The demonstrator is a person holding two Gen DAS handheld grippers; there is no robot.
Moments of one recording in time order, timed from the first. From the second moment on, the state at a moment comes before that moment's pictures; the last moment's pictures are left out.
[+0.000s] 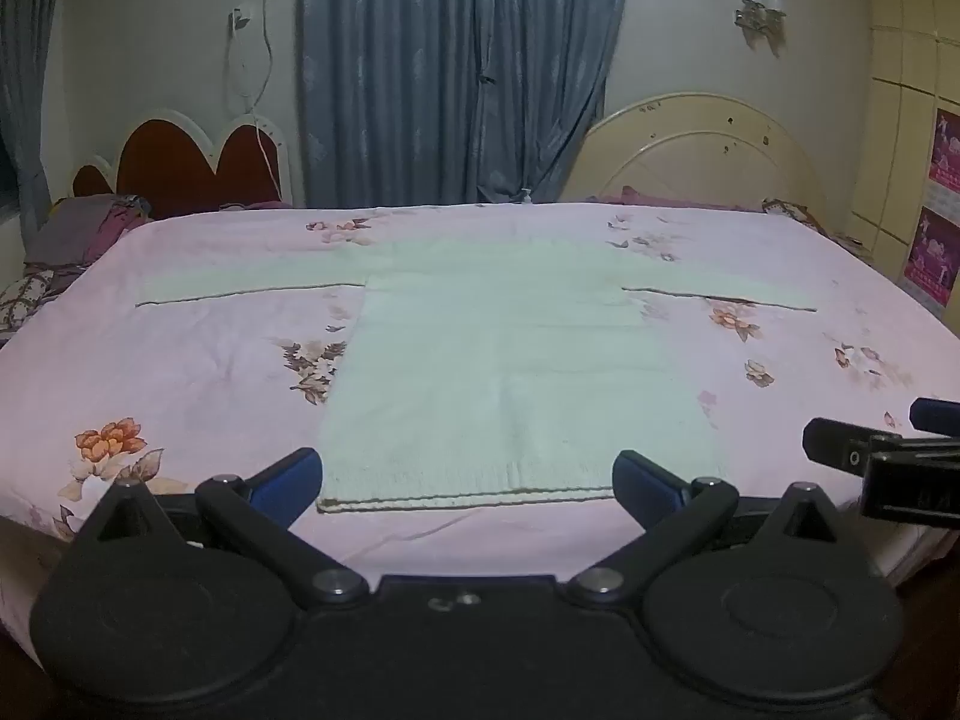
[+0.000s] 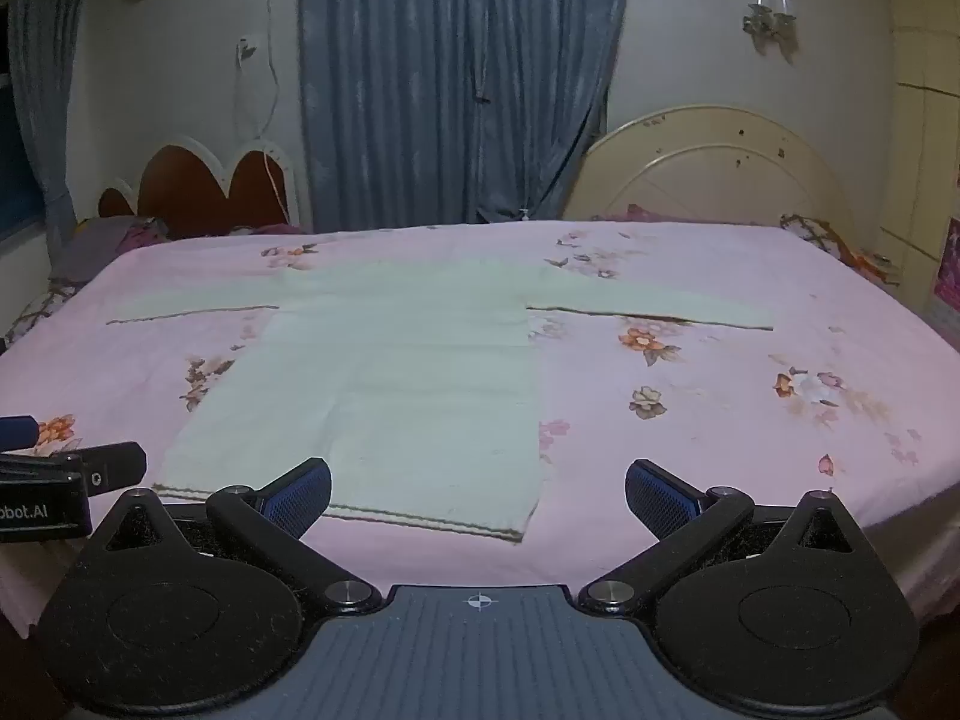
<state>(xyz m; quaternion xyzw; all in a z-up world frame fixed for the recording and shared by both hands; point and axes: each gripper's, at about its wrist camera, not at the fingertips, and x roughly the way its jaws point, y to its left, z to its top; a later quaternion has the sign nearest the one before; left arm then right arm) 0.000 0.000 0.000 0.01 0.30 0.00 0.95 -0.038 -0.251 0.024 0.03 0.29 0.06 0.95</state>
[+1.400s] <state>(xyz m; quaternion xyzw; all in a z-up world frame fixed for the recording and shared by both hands) 0.003 -0.003 -0.005 0.01 0.30 0.00 0.95 -0.035 -0.256 0.024 0.03 0.29 0.06 0.95</state>
